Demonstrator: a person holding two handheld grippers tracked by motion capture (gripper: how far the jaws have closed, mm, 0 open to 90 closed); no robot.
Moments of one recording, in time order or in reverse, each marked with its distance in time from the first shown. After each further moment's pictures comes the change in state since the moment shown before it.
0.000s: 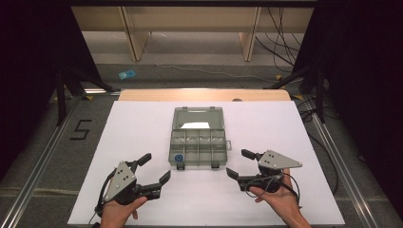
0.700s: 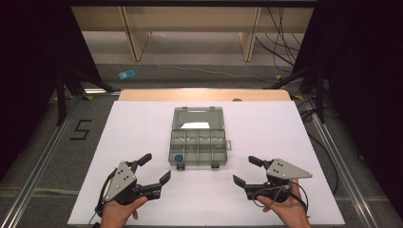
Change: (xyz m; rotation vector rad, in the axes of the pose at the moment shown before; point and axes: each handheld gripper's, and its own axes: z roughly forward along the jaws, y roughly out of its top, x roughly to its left) left arm 0.000 0.000 0.000 0.004 0.001 0.002; right arm 0.006 -0.012 -0.022 -0.009 -0.016 -0.003
